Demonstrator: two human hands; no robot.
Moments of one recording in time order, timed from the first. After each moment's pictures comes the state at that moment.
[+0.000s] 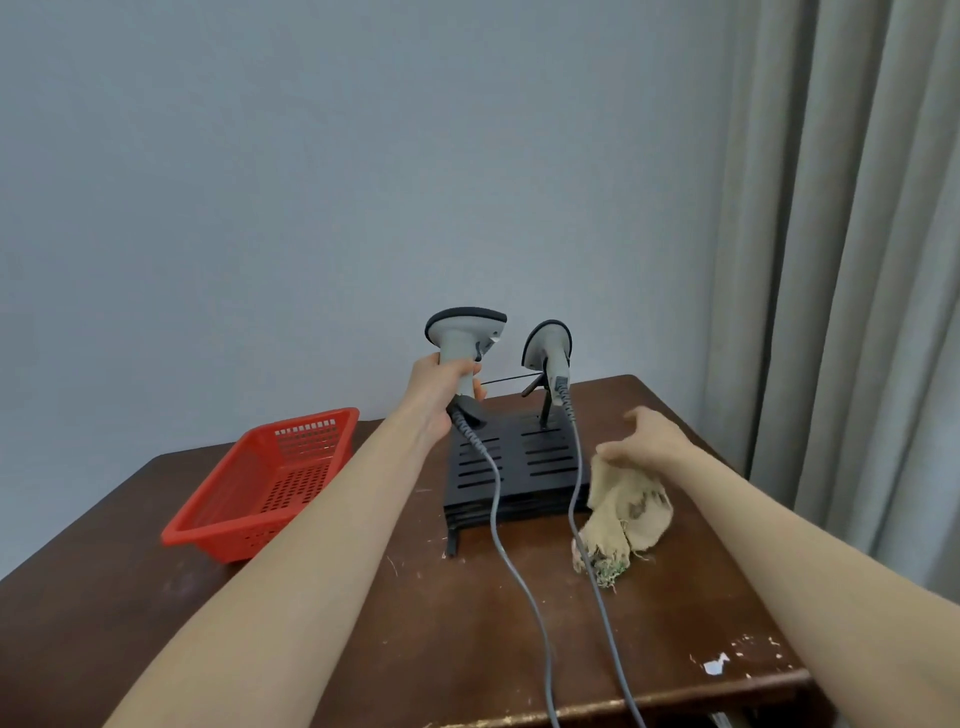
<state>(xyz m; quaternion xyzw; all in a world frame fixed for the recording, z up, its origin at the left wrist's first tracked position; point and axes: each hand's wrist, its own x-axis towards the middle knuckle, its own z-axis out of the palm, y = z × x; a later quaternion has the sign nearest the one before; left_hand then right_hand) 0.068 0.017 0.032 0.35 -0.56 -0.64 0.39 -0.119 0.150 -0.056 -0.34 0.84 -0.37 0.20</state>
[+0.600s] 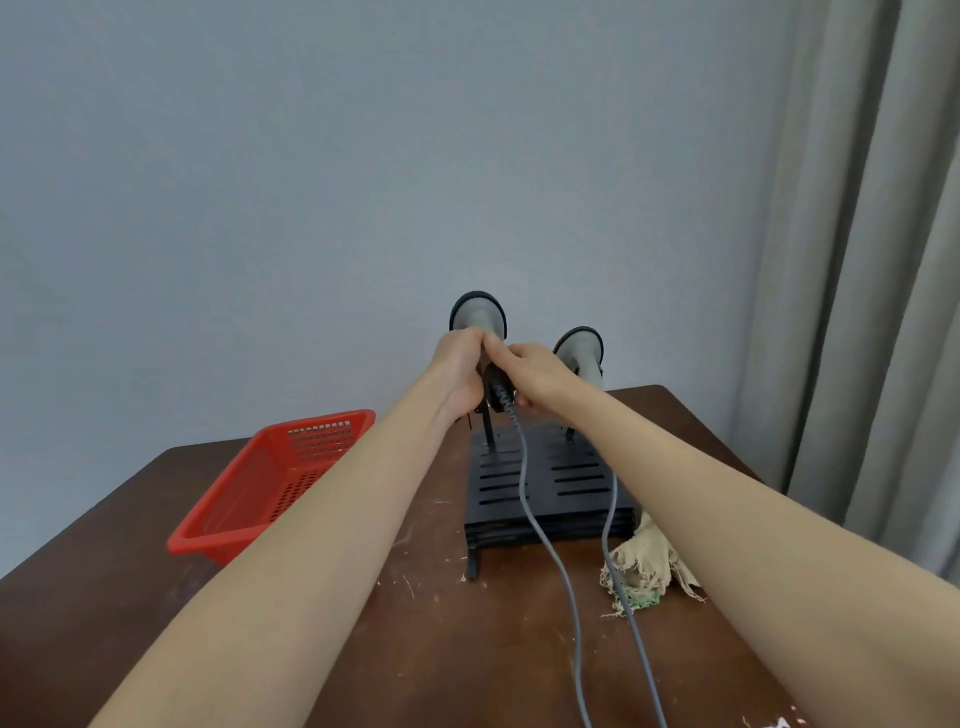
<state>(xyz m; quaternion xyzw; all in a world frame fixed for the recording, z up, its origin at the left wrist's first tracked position) 0.048 -0.005 0.060 0.34 -0.50 -0.69 0.38 -0.031 0.054 0.038 -0.53 0.69 -0.45 0.21</state>
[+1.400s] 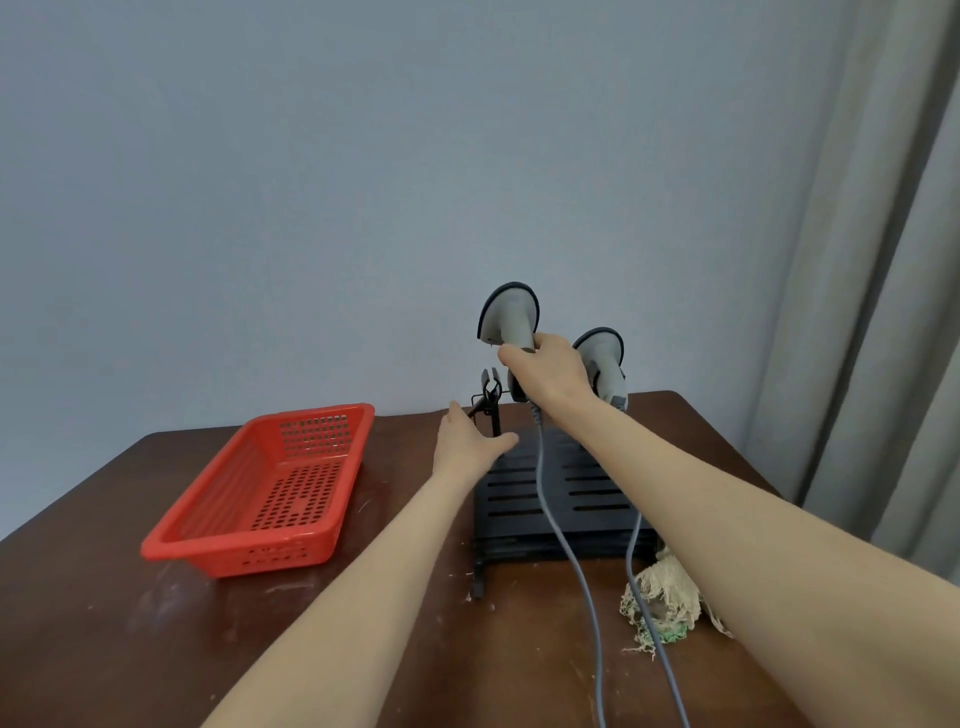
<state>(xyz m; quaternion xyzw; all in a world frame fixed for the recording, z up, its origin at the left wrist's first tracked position) 0.050 -0.070 -0.061 0.48 -0.76 -0.34 0.27 -0.033 0.016 0.027 -0.44 0.70 -0.54 0.14</state>
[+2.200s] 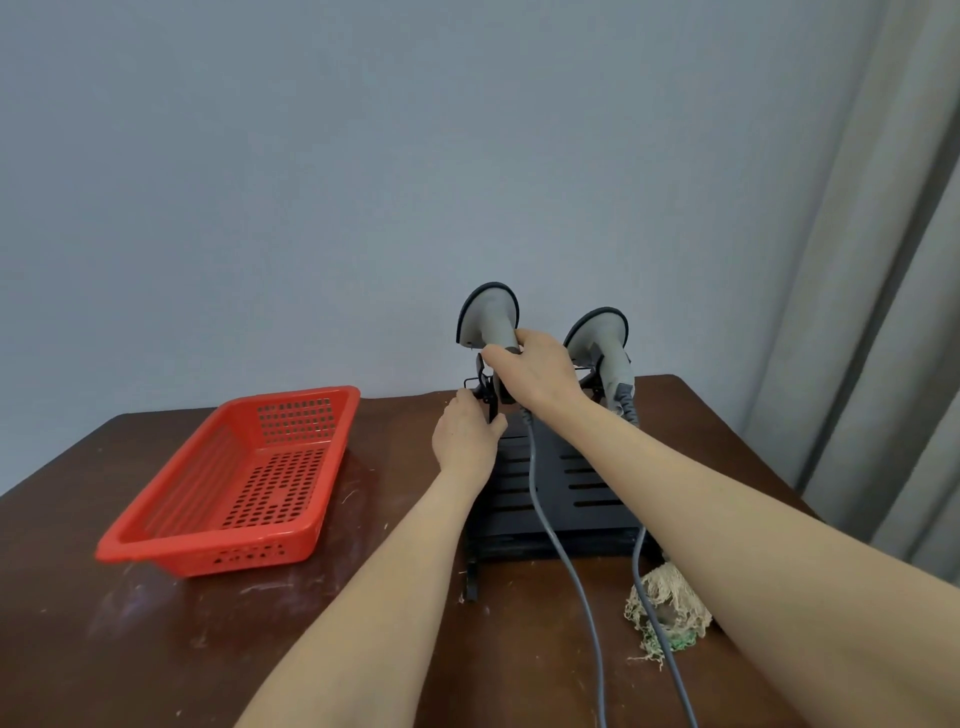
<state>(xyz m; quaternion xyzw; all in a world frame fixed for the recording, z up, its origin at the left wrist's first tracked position) 0.025 -0.087 -0.085 0.51 -0.79 -0.15 0.30 -0.032 -0.008 0.007 -0.46 0.72 -0.50 0.13</state>
